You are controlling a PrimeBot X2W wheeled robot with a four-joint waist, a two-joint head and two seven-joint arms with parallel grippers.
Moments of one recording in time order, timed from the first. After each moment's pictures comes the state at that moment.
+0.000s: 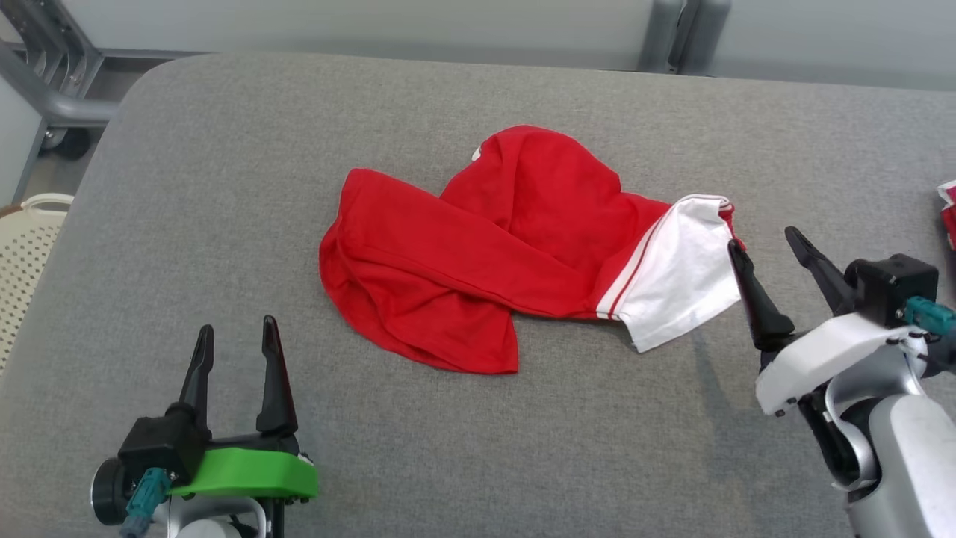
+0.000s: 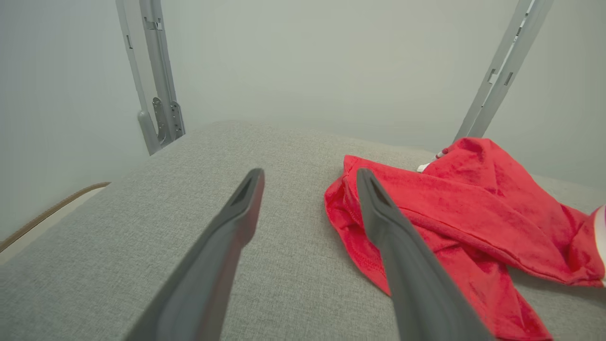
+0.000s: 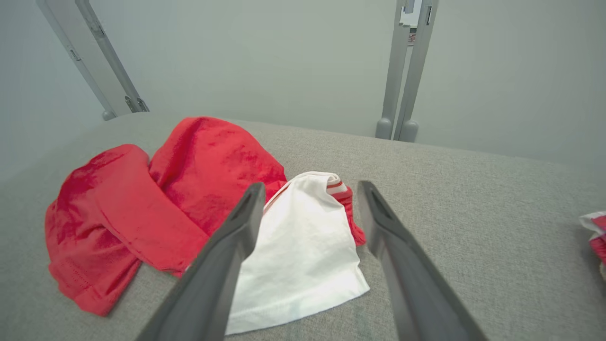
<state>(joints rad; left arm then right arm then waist) -0.06 0.05 -0.09 0.11 -0.30 0.03 -0.26 -0.23 -0.27 0.07 0.04 0.31 0.13 0.14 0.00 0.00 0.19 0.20</state>
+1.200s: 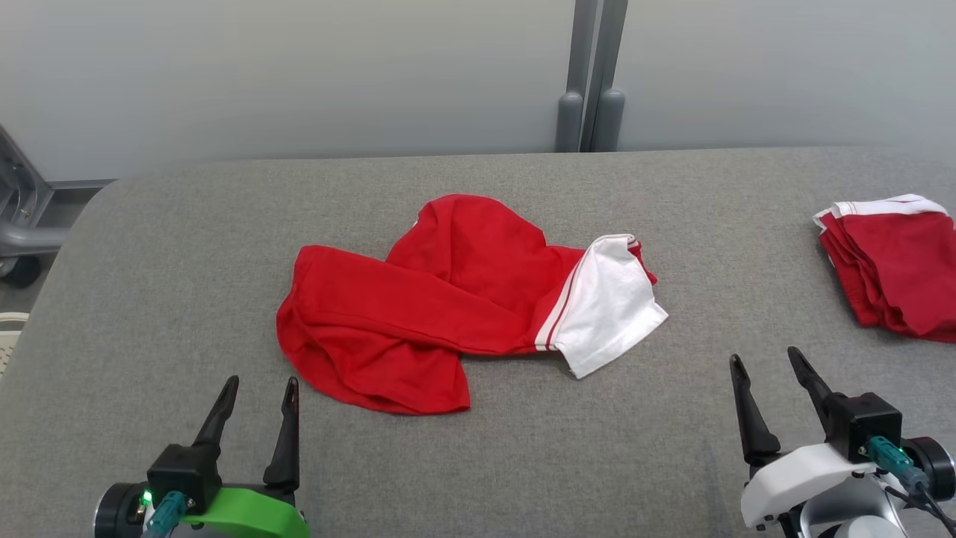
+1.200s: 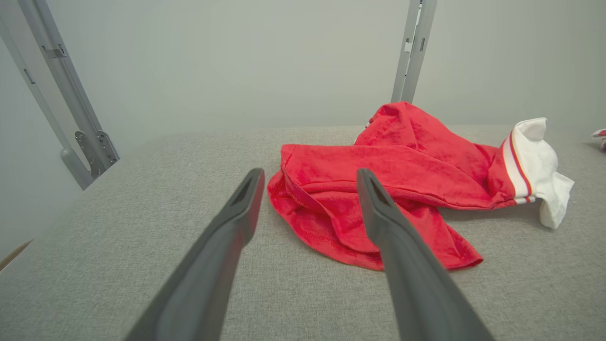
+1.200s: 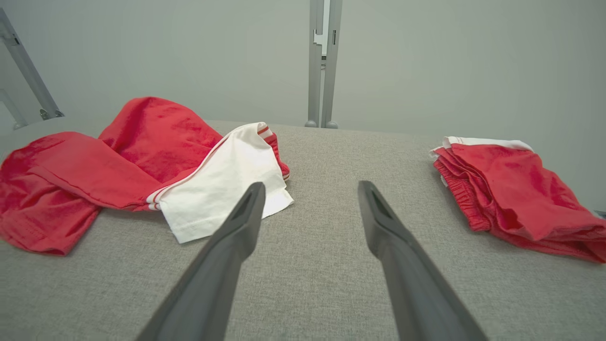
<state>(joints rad) -0.02 0.17 -0.15 0.25 -0.24 -0.06 -0.26 0.04 -0.05 -0.05 0.09 0.03 0.13 -0.11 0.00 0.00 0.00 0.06</state>
